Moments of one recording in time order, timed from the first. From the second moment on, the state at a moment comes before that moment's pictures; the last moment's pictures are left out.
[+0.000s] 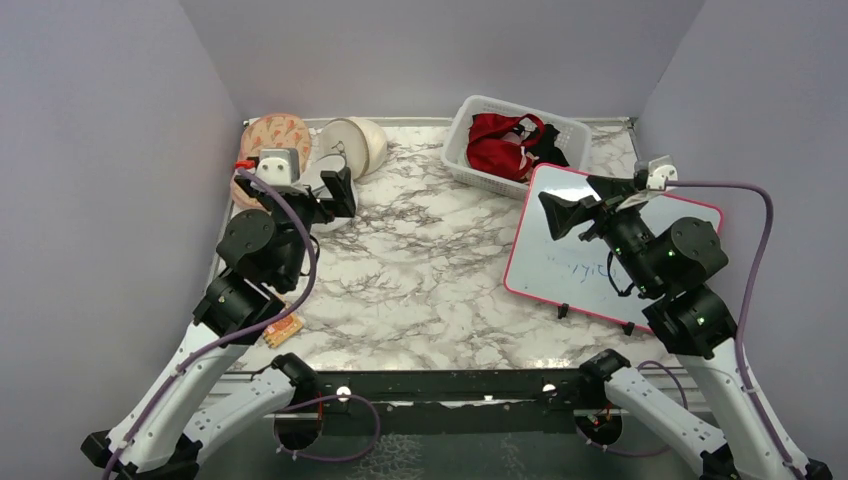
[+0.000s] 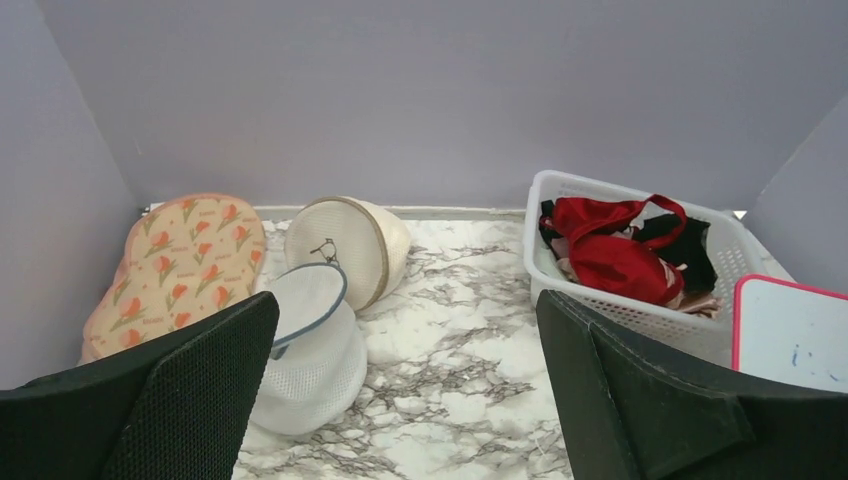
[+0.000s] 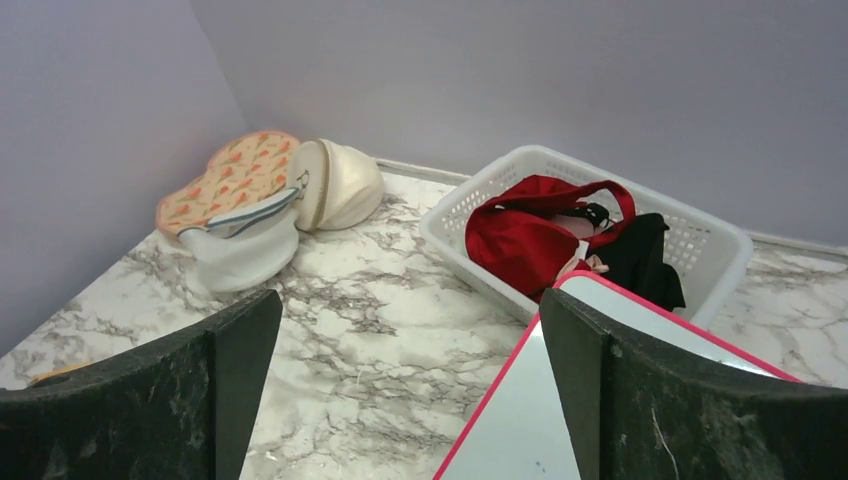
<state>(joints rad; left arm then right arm) -0.66 0.74 1.07 -0.23 -0.52 -0.09 0.48 0.65 1.03 -0.28 0.05 0.09</state>
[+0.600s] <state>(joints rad) -0.41 1.20 1.14 -0.18 -0.30 -0.19 0.52 0.91 1.04 -0.31 0.13 0.20</state>
